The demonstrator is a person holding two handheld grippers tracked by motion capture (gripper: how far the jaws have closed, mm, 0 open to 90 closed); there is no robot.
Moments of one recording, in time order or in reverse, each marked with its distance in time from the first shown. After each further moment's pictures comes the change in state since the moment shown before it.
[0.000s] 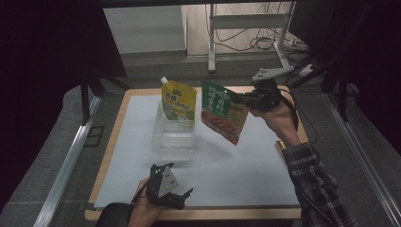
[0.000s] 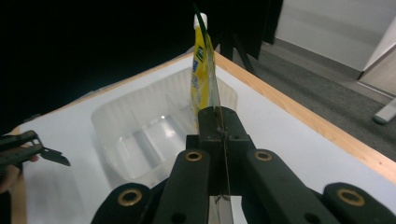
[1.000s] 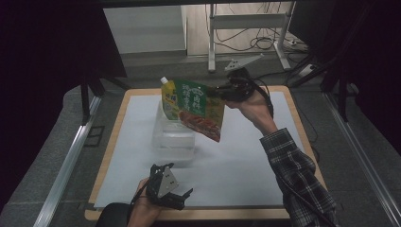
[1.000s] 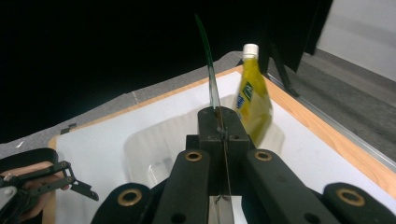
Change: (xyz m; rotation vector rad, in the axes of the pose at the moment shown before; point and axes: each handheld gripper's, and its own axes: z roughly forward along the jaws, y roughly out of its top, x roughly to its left) left arm 0.001 0.000 -0.001 0.001 -0.003 0.016; right arm 0.020 0.042 0.054 -0.002 0.147 -0.041
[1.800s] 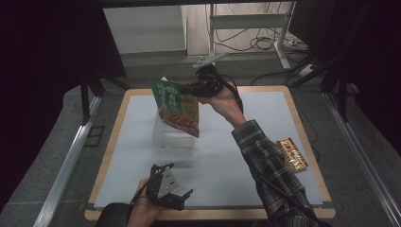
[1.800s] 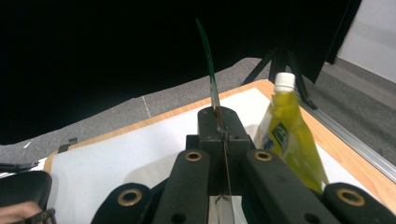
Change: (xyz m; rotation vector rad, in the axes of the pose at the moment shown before) left arm 0.000 0.000 0.000 -0.001 -0.012 0.003; right arm 0.009 0.026 0.075 -0.005 0.053 -0.030
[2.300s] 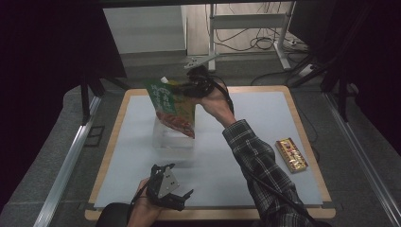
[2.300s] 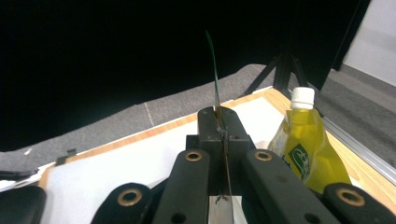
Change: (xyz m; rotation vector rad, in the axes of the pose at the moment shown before) left arm -0.001 0.000 0.001 -0.004 -0.005 -0.003; right arm 0.003 0.001 0.023 -0.023 0.008 -0.005
